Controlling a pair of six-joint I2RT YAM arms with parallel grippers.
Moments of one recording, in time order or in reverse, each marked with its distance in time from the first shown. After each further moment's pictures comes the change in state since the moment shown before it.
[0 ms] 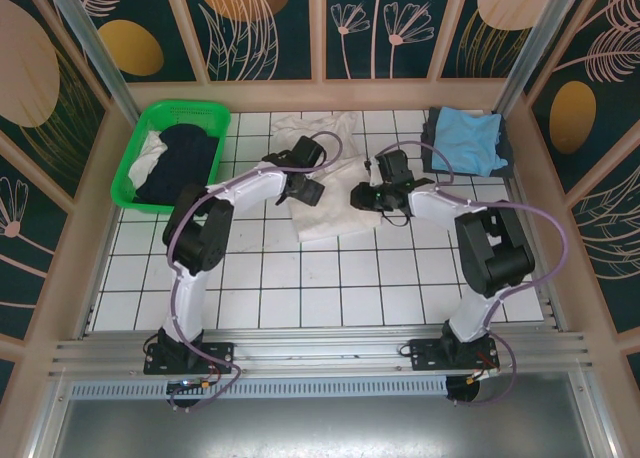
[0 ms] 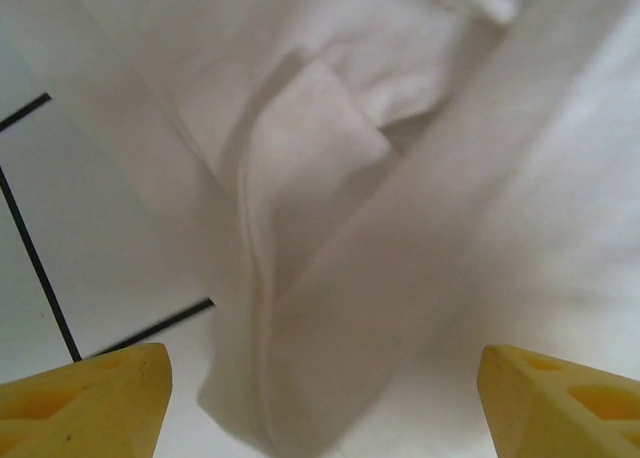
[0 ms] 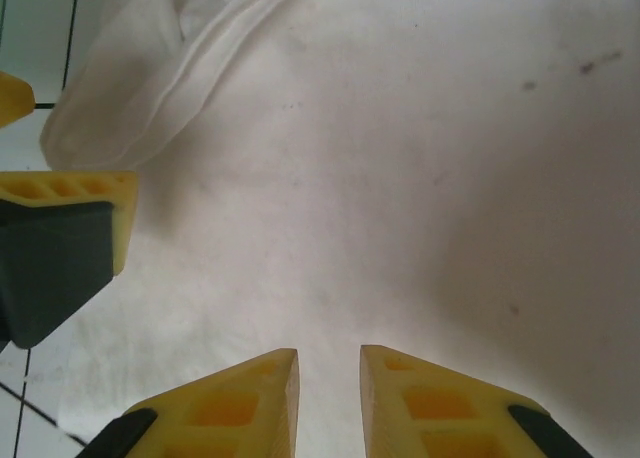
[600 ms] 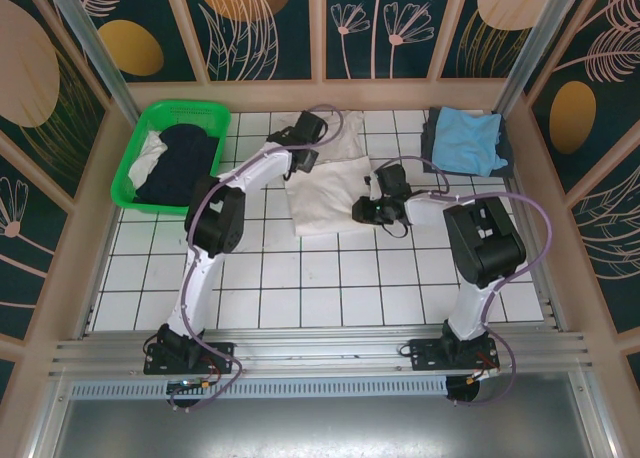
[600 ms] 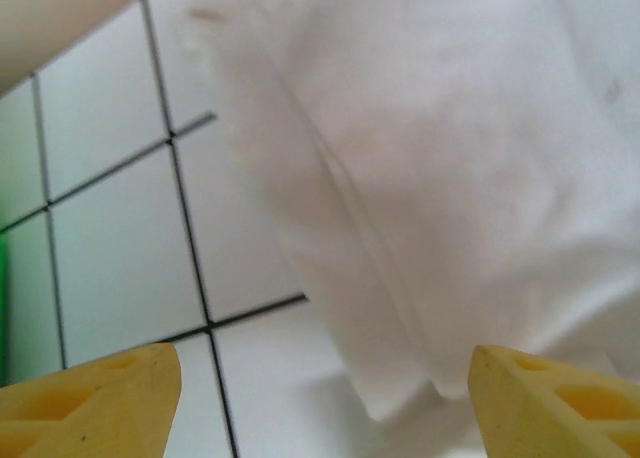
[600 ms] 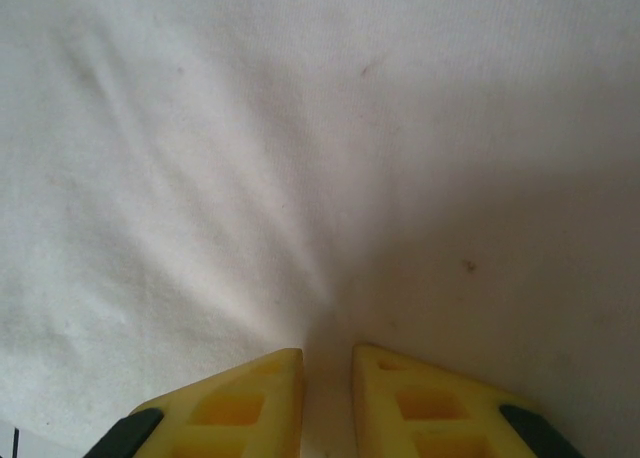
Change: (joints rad) left arm 0.071 0.230 0.418 -0.035 -0.221 0.045; right arm -0.006 0.046 -0.117 0.105 -0.009 -0.011
